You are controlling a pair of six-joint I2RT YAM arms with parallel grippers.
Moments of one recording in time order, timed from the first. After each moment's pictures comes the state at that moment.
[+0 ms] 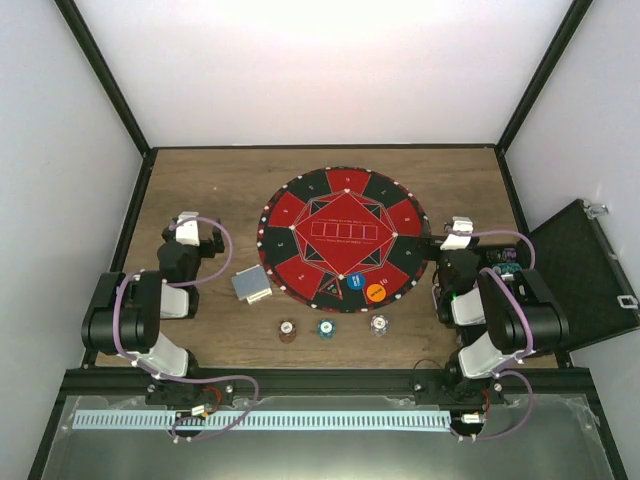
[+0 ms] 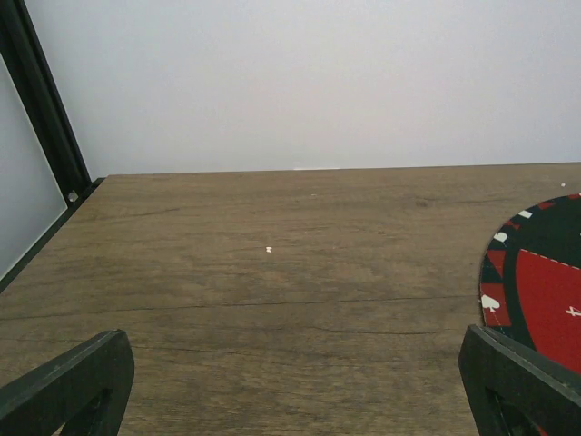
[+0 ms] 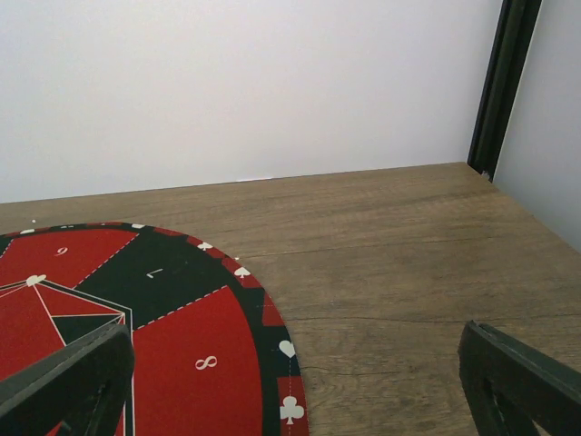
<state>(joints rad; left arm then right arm) 0.04 1.56 0.27 1.17 0.07 0.00 0.08 1.55 0.20 1.29 0.16 0.06</state>
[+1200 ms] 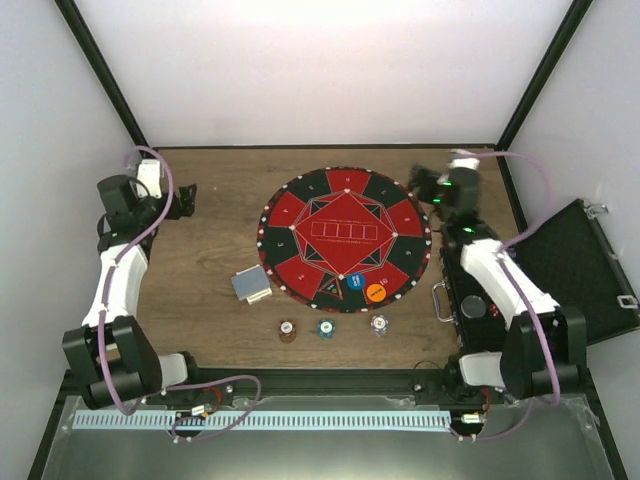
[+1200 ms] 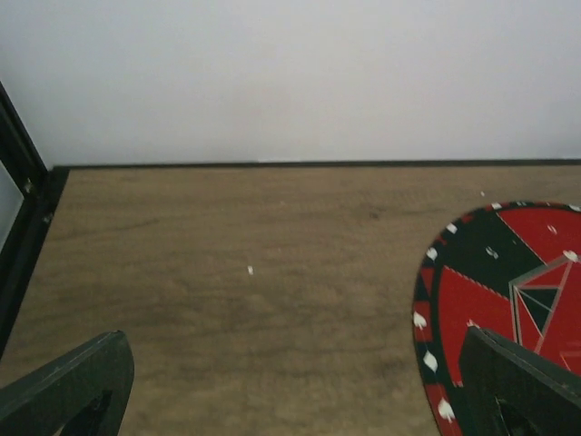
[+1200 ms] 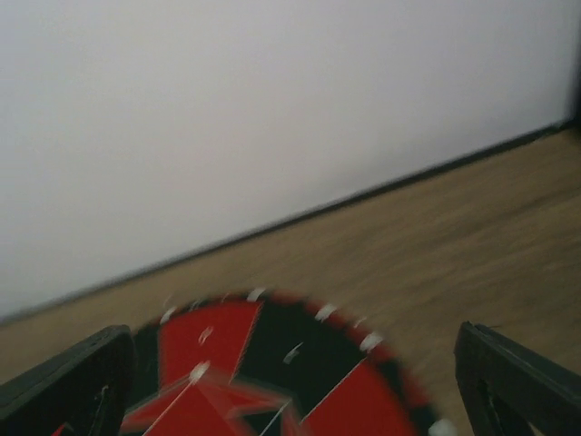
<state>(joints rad) 0.26 1.30 0.93 -0.04 0.43 0.05 0.07 1.28 0.86 0.20 0.08 0.42</state>
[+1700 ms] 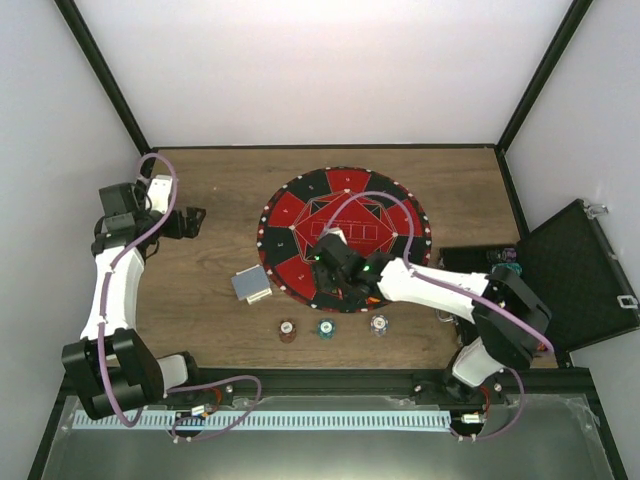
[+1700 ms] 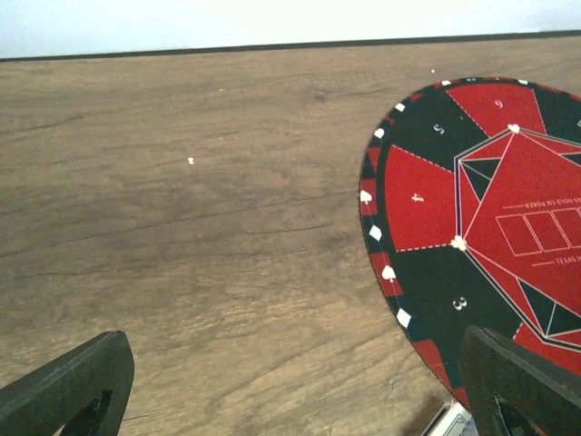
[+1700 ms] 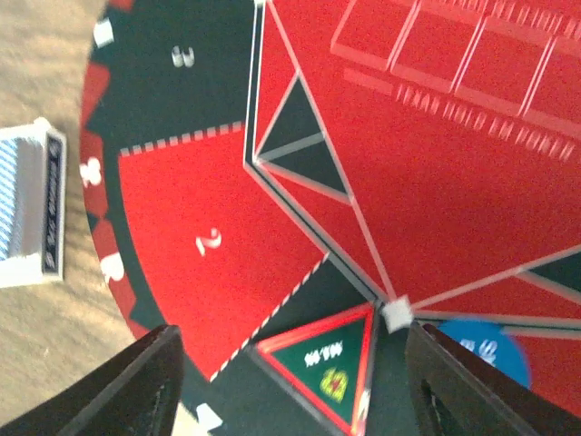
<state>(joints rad) 0.28 1.22 0.97 -0.46 0.53 0.23 0.93 1.53 0.99 -0.36 0.26 0.52</state>
